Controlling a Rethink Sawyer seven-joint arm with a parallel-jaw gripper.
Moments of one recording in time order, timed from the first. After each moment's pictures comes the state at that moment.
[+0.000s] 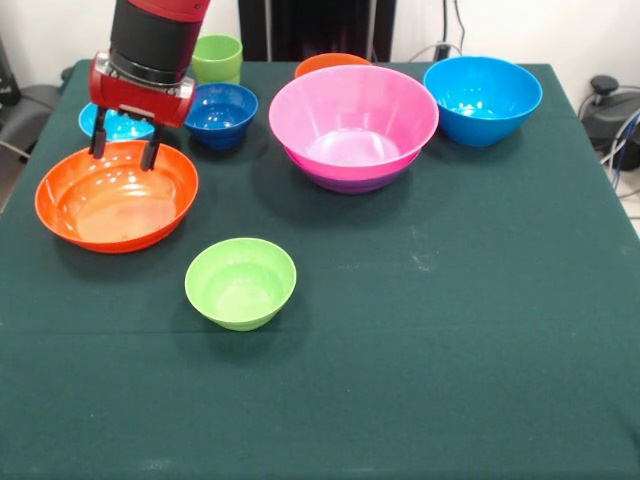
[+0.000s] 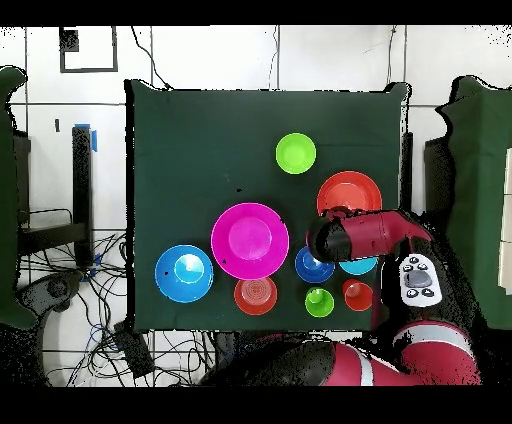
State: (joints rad) arm -0.46 -0.50 -0.03 1.54 -0.75 0.32 1.91
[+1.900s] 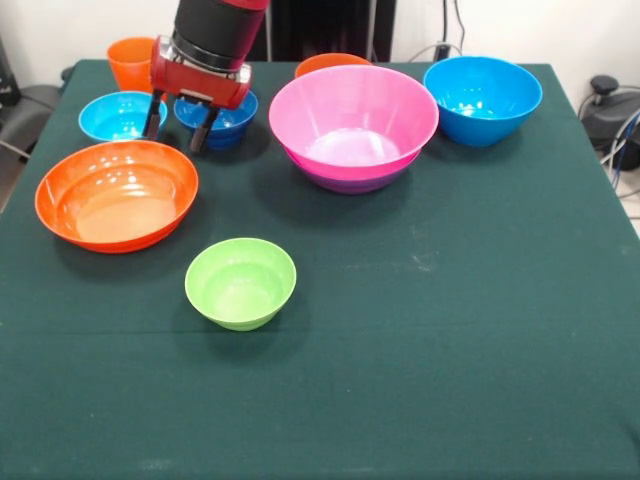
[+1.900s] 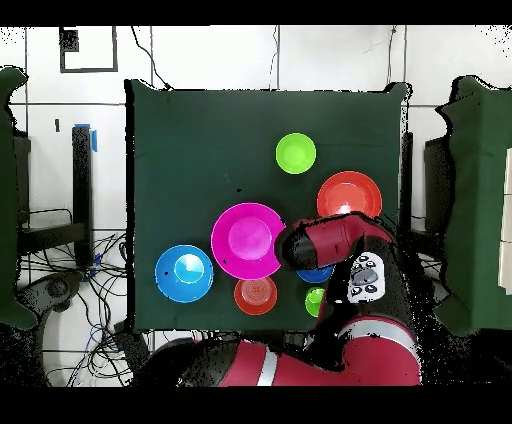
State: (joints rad) arm -0.28 -0.50 -0.14 1.59 -0.70 0.32 1.91
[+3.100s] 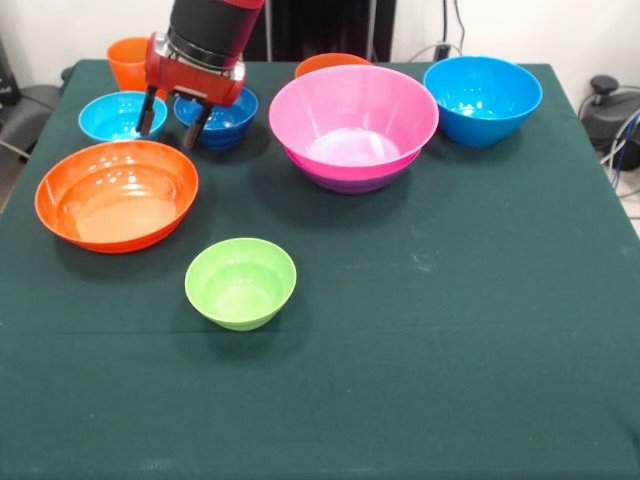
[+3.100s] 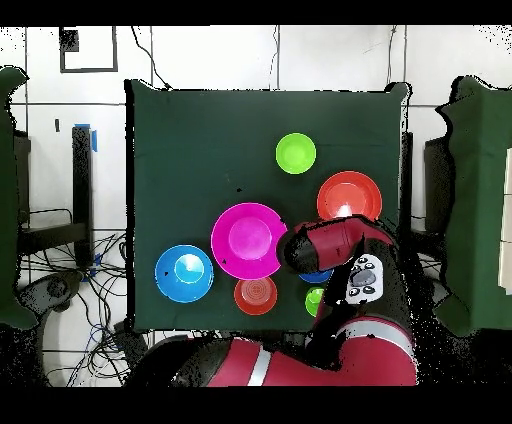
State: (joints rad) arm -0.27 -0.49 -0.18 1.59 -0.70 0.30 1.91
